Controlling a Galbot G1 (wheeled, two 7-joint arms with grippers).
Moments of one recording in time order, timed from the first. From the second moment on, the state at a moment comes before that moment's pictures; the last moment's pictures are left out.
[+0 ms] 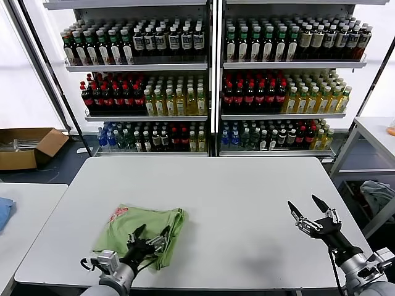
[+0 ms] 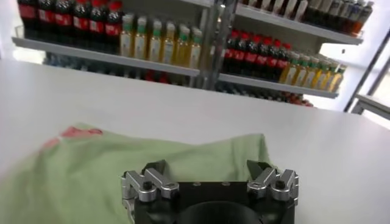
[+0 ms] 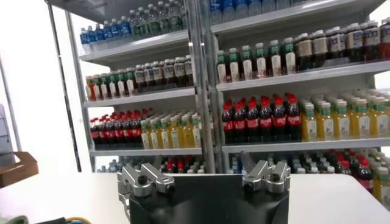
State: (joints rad) left arm 1.47 -1.23 -0.37 -2.05 -0.51 0.40 -0.09; right arm -1.59 1.10 0.88 2.08 0.68 -0.13 -0.35
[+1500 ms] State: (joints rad) left arm 1.39 -0.97 -0.67 -1.91 -0.79 0.51 -0.07; right arm -1.63 1.12 0.89 2.13 0.67 -0.13 -0.35
